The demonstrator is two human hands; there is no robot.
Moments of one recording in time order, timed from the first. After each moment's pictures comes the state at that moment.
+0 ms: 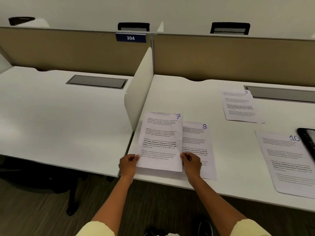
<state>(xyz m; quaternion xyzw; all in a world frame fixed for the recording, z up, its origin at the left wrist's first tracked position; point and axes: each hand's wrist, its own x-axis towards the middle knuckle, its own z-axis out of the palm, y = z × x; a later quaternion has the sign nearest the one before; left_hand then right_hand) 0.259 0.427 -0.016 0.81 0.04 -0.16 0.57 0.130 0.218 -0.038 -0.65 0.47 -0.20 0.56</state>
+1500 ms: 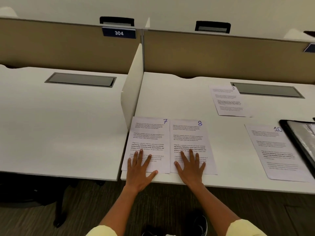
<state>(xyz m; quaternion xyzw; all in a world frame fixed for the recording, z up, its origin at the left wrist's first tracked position) 0.256 0.439 -0.067 0.90 -0.40 -0.12 0.10 0.110 0.244 -0.053 -0.89 0.42 0.10 0.16</state>
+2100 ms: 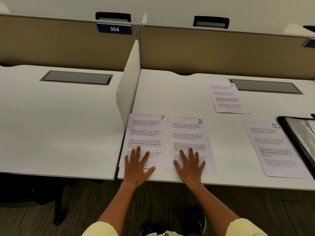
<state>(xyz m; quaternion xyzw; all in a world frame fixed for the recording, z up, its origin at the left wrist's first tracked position) 0.262 0.430 -0.063 0.90 -0.40 -0.14 0.08 0.103 0.242 -0.051 -0.89 0.43 0.10 0.16</state>
